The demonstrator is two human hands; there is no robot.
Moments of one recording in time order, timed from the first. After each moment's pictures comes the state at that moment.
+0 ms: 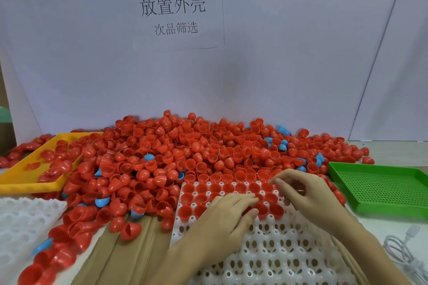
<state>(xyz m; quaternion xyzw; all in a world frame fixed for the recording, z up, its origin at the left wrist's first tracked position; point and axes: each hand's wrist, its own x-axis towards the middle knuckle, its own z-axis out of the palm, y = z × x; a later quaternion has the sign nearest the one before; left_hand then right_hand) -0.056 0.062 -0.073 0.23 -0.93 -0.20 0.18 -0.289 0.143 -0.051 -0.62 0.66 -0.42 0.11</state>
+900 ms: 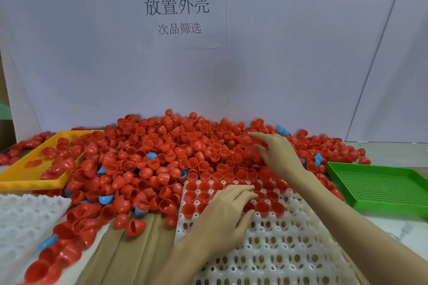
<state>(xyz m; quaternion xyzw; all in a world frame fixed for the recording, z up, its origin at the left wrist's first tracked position) -0.054 0.060 -0.074 0.21 -0.93 -0.16 0.24 -0.297 0.029 -0.033 -0.63 0.70 -0.31 -0.12</state>
